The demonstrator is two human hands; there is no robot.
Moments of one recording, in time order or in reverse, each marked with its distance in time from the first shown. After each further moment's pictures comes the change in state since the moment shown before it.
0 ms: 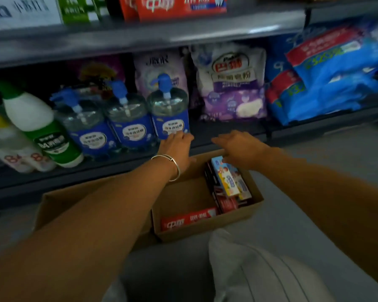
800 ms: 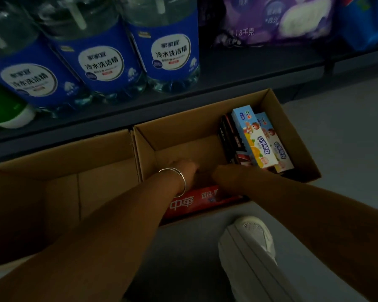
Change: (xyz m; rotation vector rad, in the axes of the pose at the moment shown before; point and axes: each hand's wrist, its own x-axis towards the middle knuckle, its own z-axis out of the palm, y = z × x) left_hand 0.035 -0.059 0.212 0.055 -0.569 0.108; right_hand 0.080 -0.075 0.177 0.287 -0.655 -0.200
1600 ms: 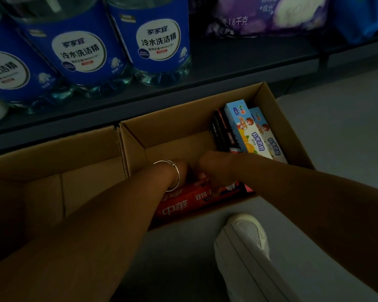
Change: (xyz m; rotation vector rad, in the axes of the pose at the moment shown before) left_hand 0.033 -0.015 0.017 -0.051 -0.197 0.047; right_hand 0.015 0.003 -0.015 -0.053 -0.054 -0.057
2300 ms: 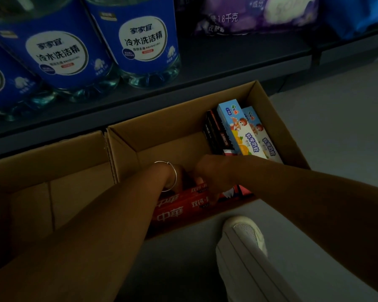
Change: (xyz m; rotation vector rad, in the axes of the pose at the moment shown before) left_hand 0.006 0.013 -0.012 0.223 -0.275 0.006; right_hand -0.008 0.007 0.000 0.092 0.020 -0.031
